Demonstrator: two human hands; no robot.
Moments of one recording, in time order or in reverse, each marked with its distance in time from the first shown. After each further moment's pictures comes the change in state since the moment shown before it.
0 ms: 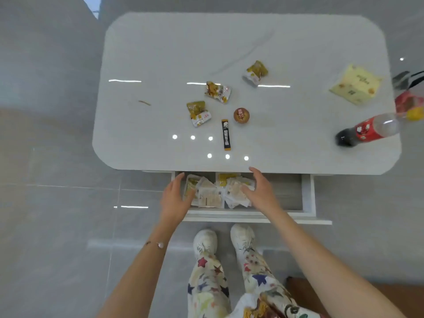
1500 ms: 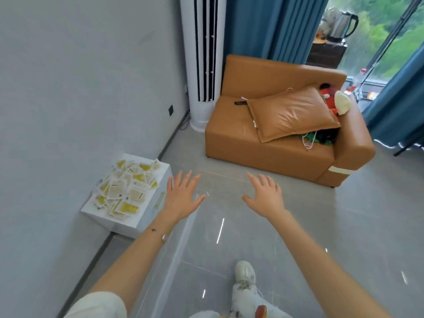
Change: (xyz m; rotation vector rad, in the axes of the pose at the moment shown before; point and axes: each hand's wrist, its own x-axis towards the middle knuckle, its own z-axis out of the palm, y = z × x) left_hand -0.523 -0.333 -0.464 0.061 0.890 -1.131; right_hand -0.491 -0.523 0.553 -1.364 -0.613 -1.755
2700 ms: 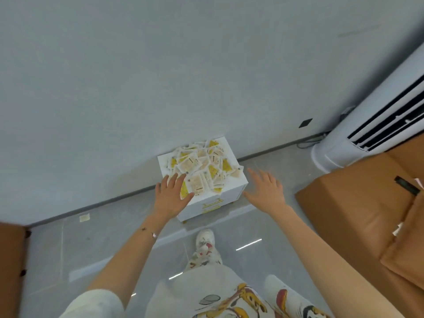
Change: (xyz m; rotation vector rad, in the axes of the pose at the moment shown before) left_hand 0.084 -0.197 0.048 -0.354 0.056 -1.047; right_hand 0.355 -0.271 0.036 -0.293 -0.273 -0.866
